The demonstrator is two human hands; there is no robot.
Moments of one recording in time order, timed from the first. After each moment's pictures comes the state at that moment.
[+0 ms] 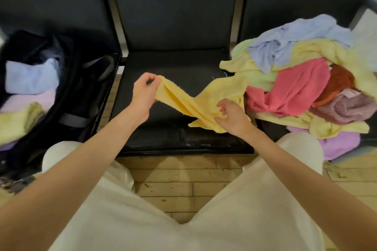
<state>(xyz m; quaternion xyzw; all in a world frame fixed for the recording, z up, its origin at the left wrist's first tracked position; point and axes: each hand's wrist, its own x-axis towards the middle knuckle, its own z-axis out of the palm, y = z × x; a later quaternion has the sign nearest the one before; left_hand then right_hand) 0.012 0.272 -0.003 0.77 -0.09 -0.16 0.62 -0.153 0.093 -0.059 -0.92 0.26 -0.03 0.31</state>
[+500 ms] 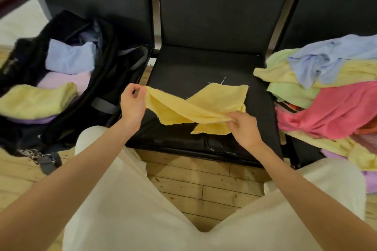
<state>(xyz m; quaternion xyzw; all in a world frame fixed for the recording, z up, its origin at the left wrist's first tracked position) 0.048 0.377 -0.037 0.81 0.02 -0.03 0.59 -0.115 0.130 -0.085 -0.94 0.19 -0.10 0.26</state>
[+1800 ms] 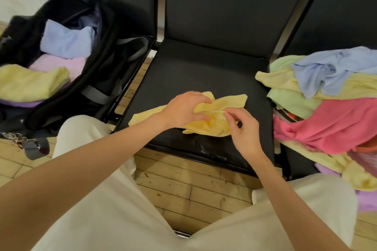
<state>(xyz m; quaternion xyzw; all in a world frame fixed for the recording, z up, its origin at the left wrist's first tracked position) 0.014 0.282 -0.049 0.84 -0.48 -0.09 0.24 -0.123 0.132 -0.064 -0.88 0.15 -0.22 0.40</state>
